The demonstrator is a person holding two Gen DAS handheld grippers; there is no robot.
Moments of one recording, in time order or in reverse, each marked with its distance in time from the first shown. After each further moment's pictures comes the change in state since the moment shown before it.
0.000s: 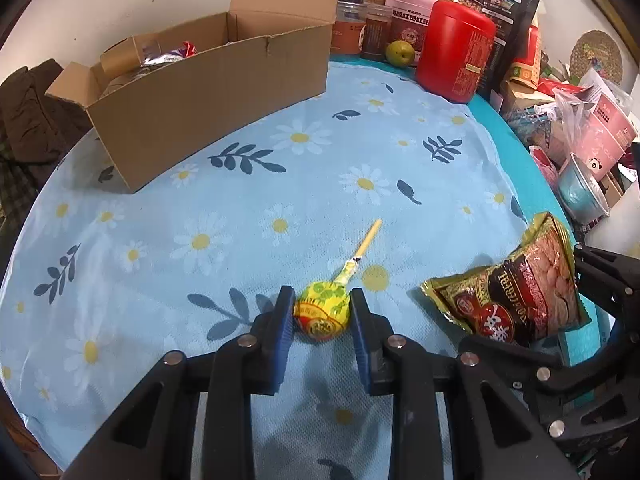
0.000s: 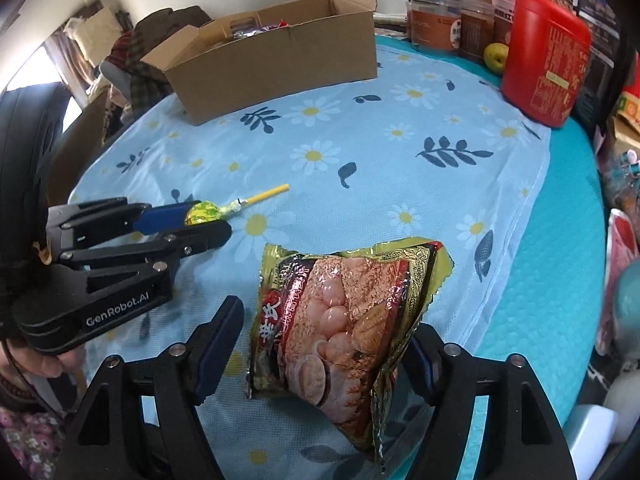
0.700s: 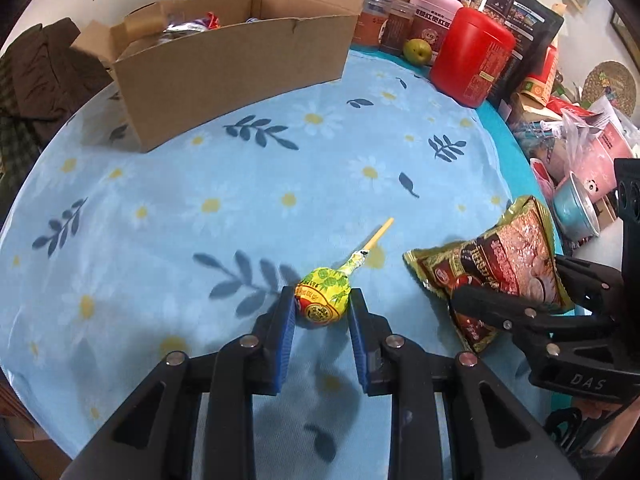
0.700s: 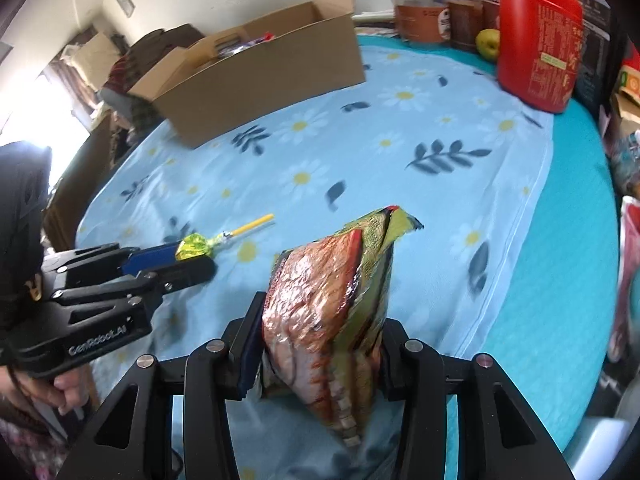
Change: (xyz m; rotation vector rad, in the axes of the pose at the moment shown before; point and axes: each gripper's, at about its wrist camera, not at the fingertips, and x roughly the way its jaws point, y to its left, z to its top) left arm -0.011 0.010 -0.011 -0.124 0.062 -0.043; right arm -0.005 -0.017 0.004 0.067 -0.002 0.108
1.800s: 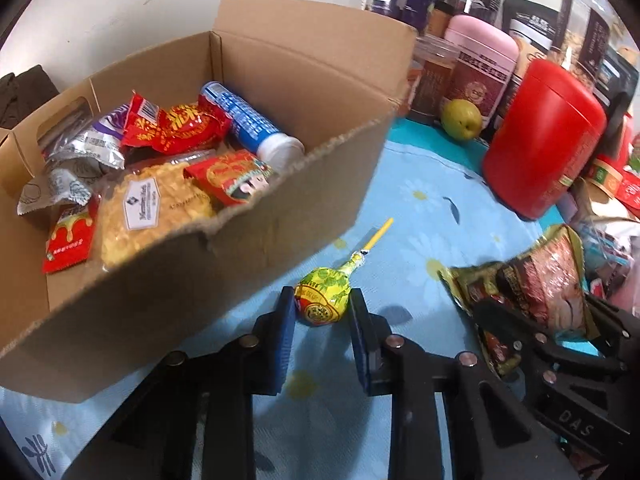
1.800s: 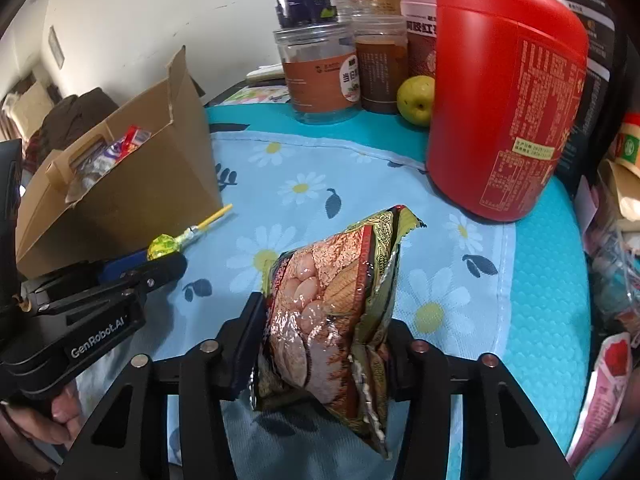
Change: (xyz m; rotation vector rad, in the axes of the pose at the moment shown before) left arm 0.102 -0.014 0.164 0.031 -0.107 0.047; right arm 0.042 -0.090 0.123 0.129 -0.163 -0.248
